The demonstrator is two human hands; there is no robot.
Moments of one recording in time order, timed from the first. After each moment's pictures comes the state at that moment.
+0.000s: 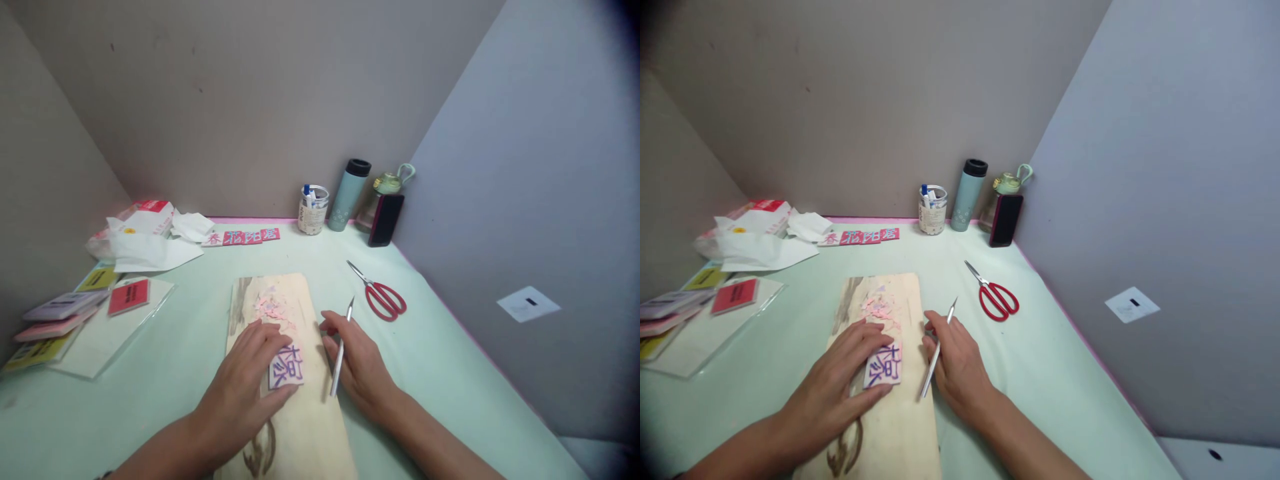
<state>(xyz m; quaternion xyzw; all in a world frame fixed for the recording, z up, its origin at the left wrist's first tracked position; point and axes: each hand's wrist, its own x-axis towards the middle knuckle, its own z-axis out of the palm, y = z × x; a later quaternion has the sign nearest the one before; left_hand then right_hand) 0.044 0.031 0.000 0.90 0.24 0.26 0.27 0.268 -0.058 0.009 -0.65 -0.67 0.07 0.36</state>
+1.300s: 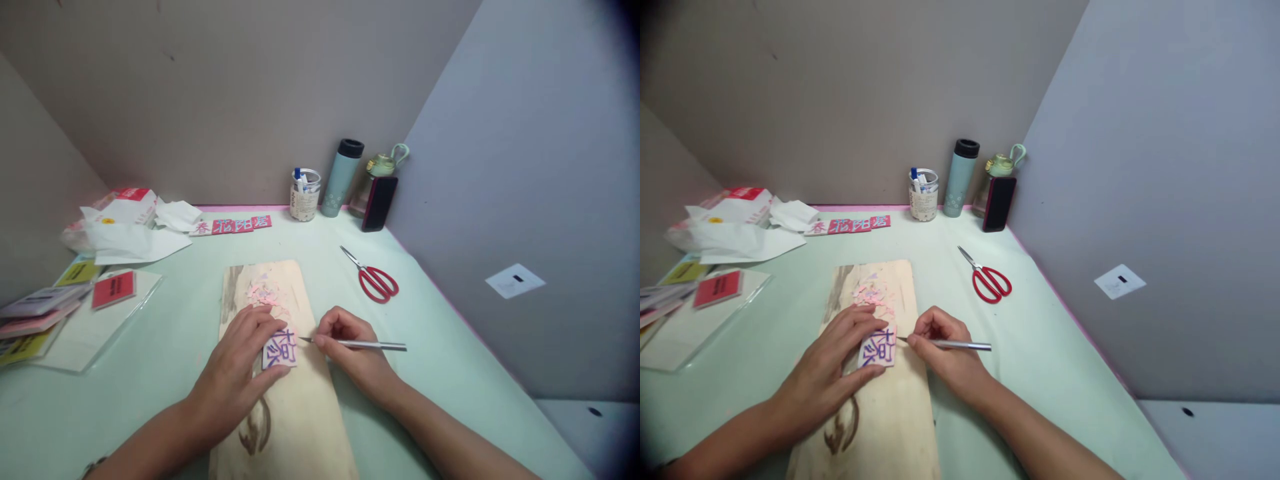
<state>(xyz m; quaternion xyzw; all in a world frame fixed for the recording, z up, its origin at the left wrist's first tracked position) 0.043 0.035 -0.005 0.90 0.23 0.25 0.29 0.254 -0.062 0.033 -0.60 -0.44 0.42 0.51</state>
